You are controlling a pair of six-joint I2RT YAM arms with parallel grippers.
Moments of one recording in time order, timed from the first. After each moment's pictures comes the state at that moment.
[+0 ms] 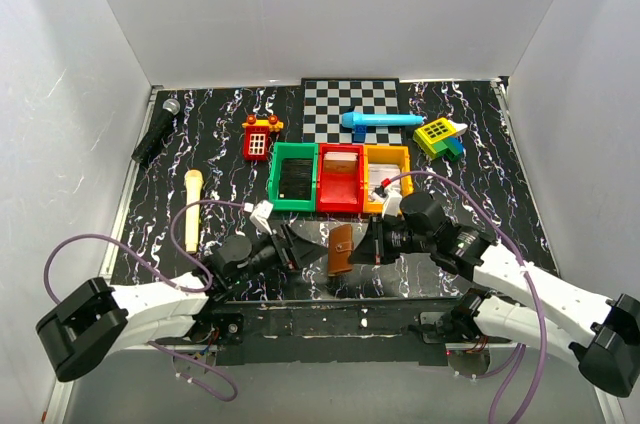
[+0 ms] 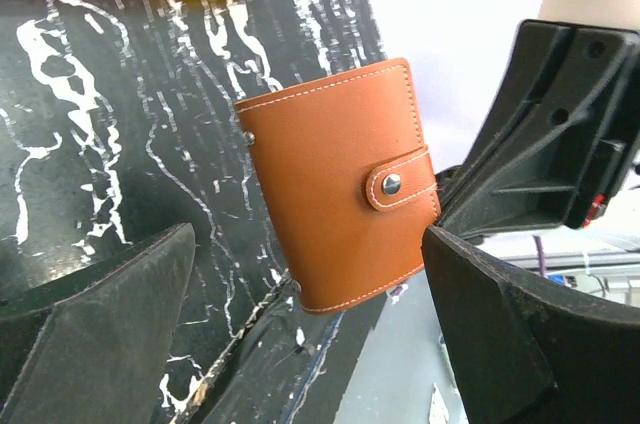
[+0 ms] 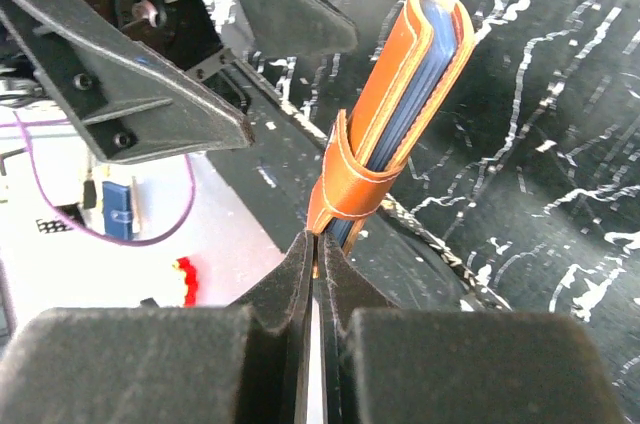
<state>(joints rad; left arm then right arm) -0.89 1.00 0.09 0.73 0.12 -1.03 0.86 0.89 0.58 -0.32 -0.39 0.78</state>
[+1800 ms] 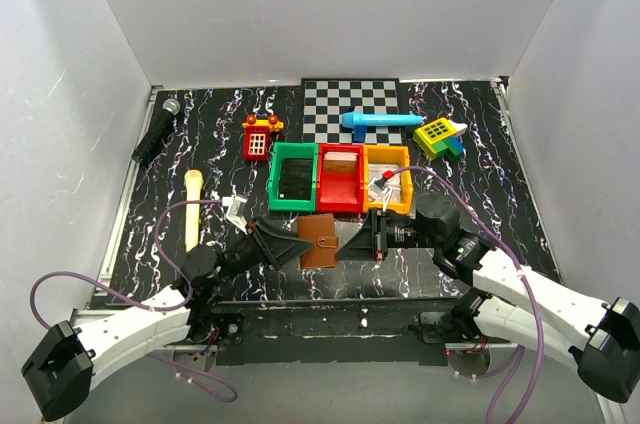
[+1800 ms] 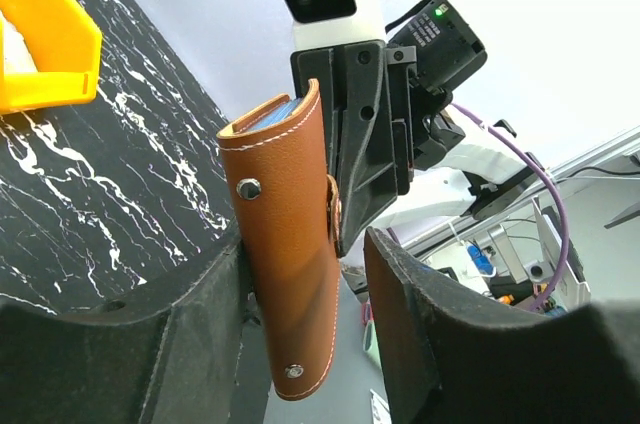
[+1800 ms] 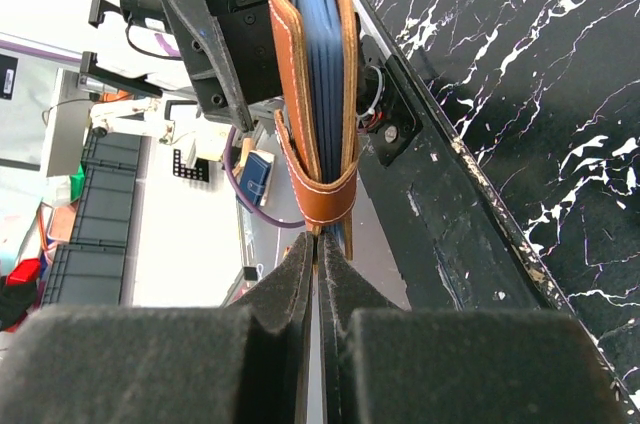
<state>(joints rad) -0.83 0.65 0.05 0.85 0.27 -1.05 0.82 0.86 0.49 0.17 -0.70 0.97</state>
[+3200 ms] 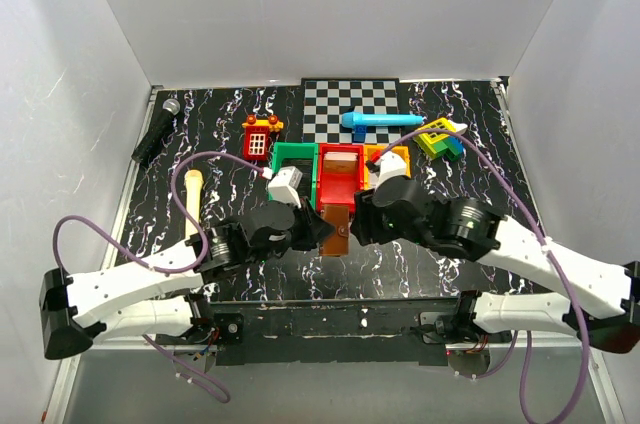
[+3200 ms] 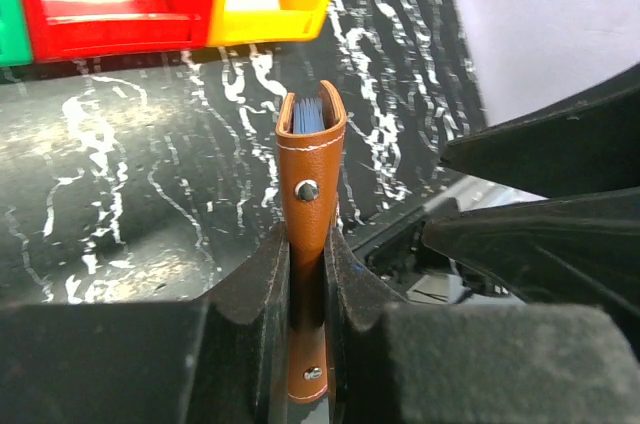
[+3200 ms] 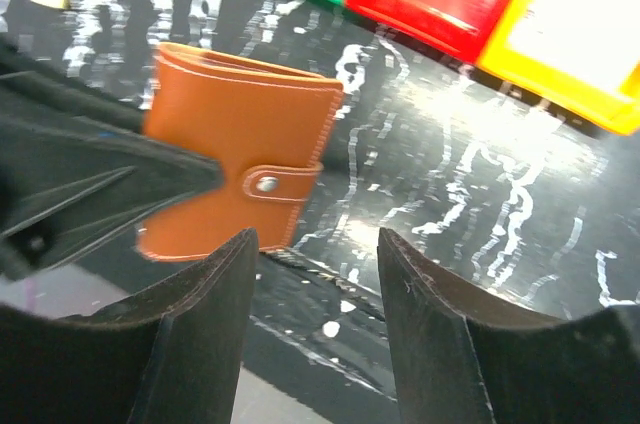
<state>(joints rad) -1.13 0.96 0.80 -0.25 -0.28 -0.90 1.15 1.02 1.17 -0.84 0.26 0.64</state>
